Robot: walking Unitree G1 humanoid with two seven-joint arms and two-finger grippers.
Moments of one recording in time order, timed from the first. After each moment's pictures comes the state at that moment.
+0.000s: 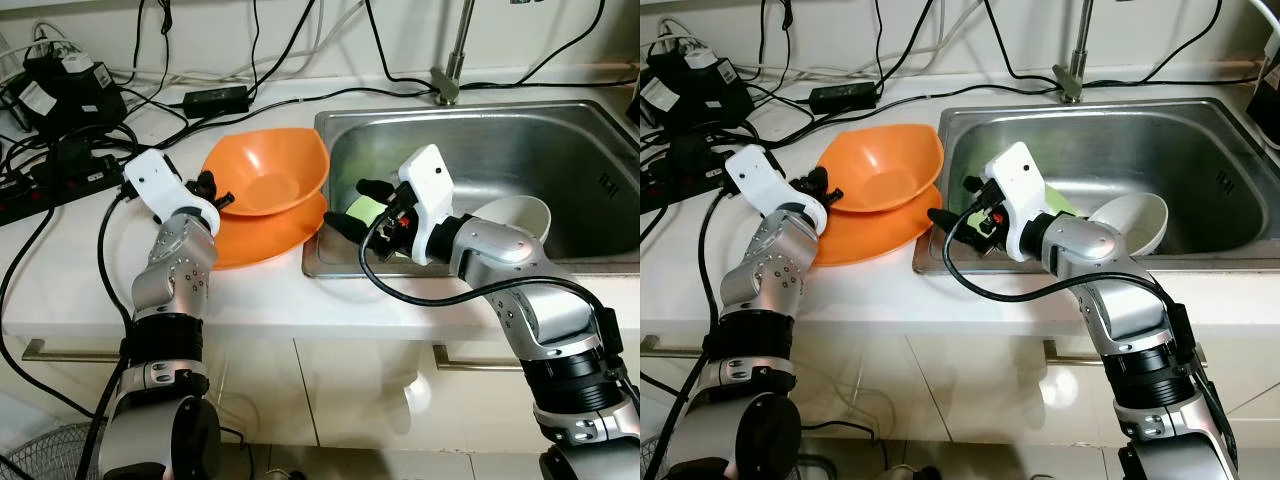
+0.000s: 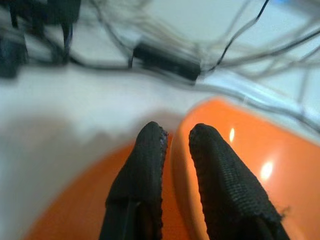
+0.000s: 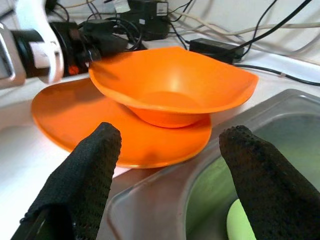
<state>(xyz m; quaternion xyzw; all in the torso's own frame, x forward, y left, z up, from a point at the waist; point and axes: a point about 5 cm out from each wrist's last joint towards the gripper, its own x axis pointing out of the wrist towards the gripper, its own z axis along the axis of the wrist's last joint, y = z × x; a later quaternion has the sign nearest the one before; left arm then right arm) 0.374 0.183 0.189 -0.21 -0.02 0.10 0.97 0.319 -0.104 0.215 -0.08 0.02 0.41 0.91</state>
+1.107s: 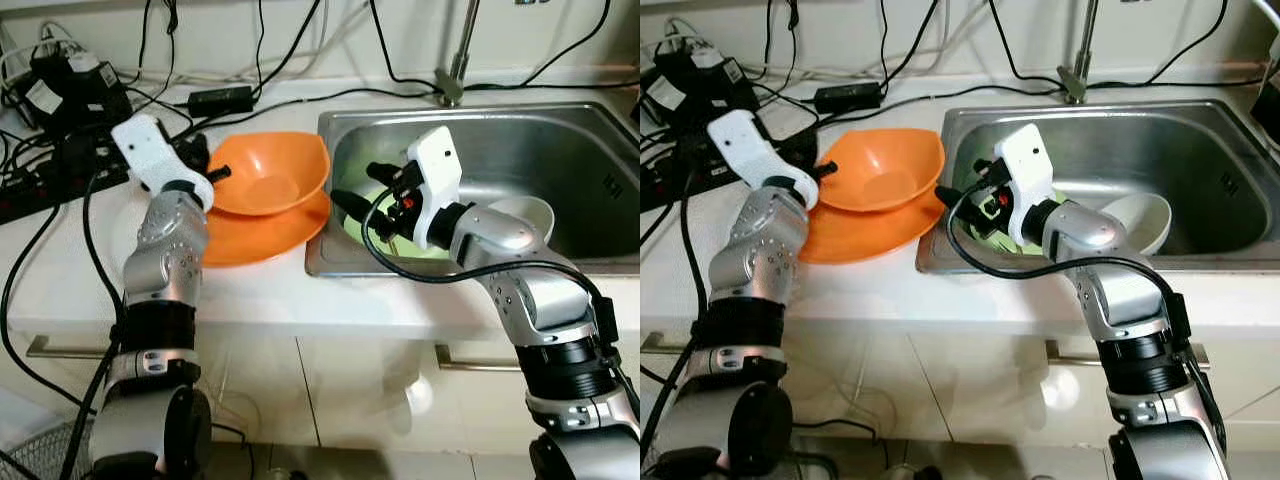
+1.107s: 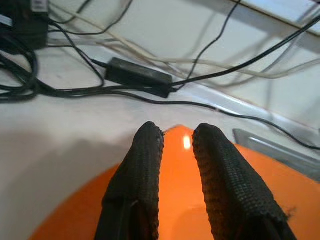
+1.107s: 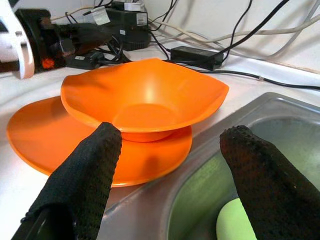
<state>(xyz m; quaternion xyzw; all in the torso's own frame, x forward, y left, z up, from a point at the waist) 0.382 0.181 0.216 -0.21 -0.02 0.05 0.98 0.329 -0.107 0.222 -0.06 0.02 0.37 0.92</state>
